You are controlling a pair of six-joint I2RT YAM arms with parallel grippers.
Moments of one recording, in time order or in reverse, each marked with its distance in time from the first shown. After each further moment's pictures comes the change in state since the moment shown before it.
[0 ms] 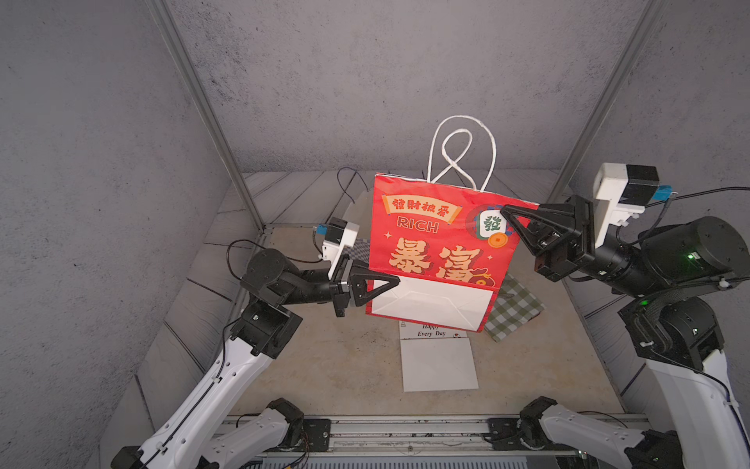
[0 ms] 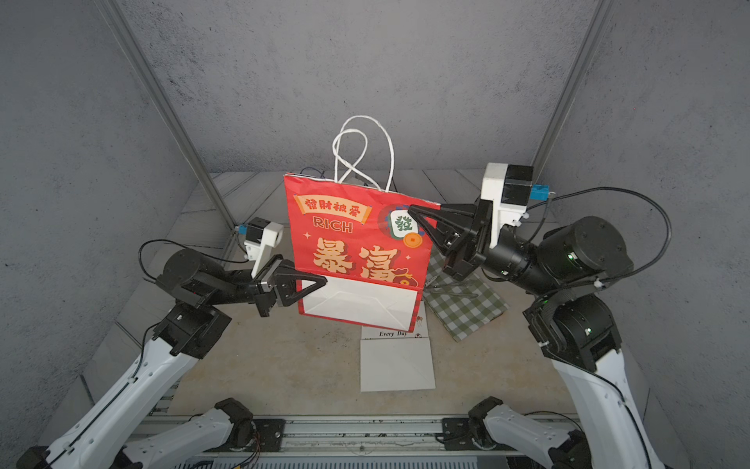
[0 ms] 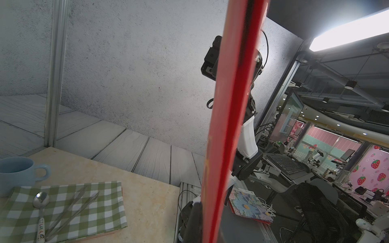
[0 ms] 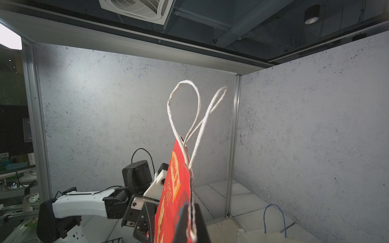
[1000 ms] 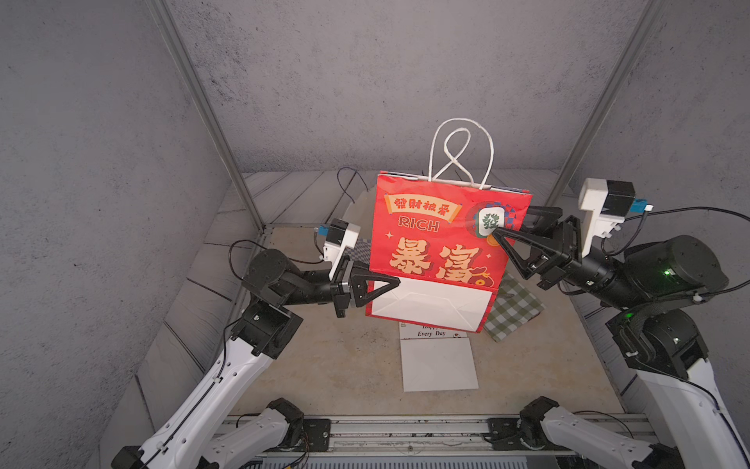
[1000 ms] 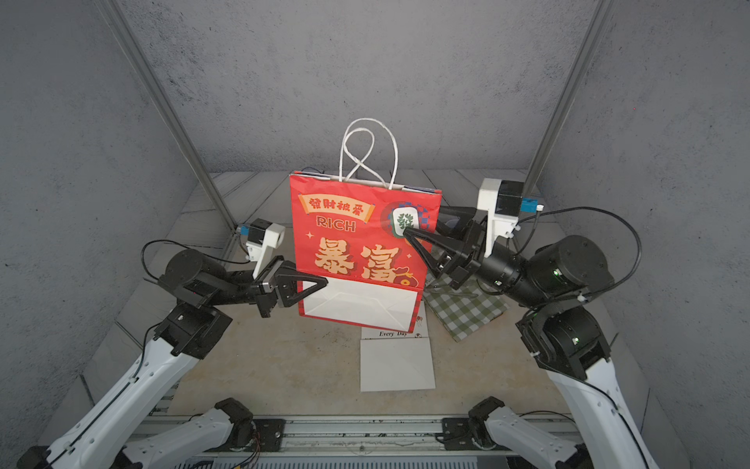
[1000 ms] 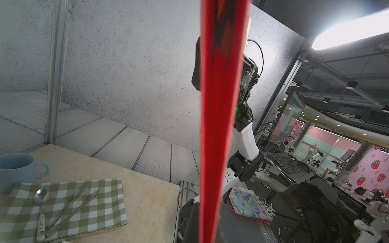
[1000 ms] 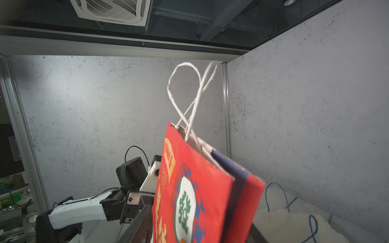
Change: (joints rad) left arm 0.000 -0.003 -0.010 -0.003 -0.002 0.003; right arm 0.000 -0.106 -0.247 0.096 0.076 0.137
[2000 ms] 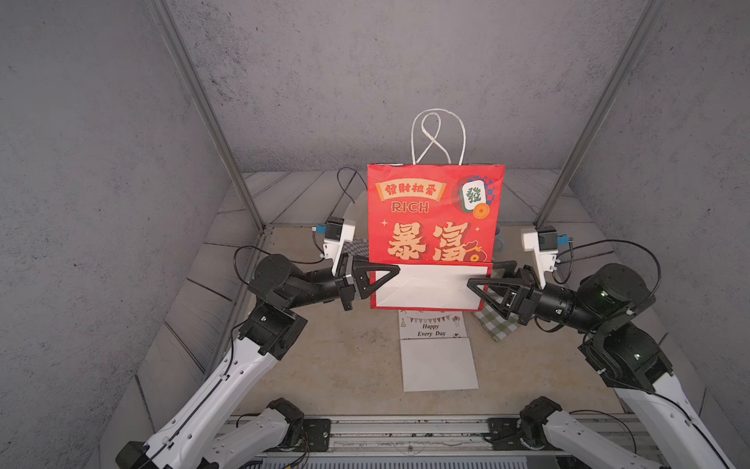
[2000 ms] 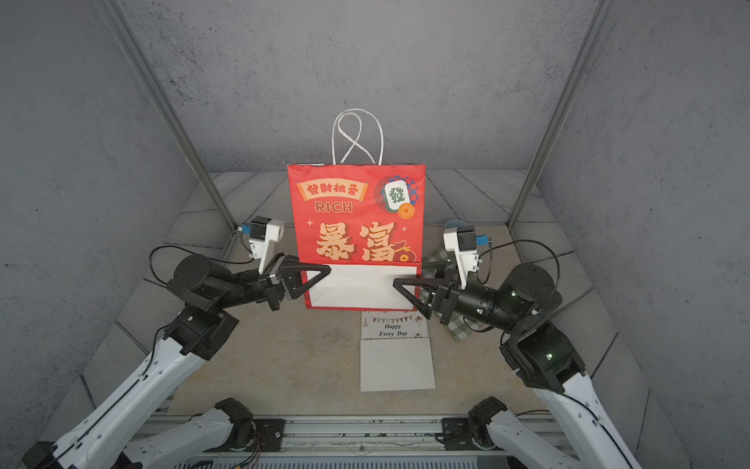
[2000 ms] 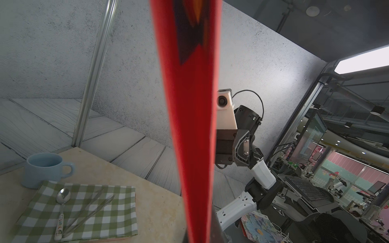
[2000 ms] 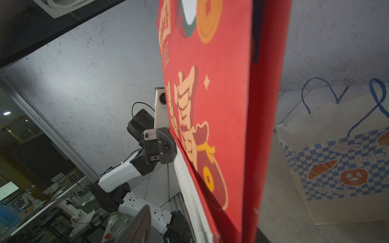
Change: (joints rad) left arm -0.005 0.001 -0.068 0.095 -0.163 -0.052; right arm 0.000 -0.143 -0.325 -0.066 -0.115 0.237
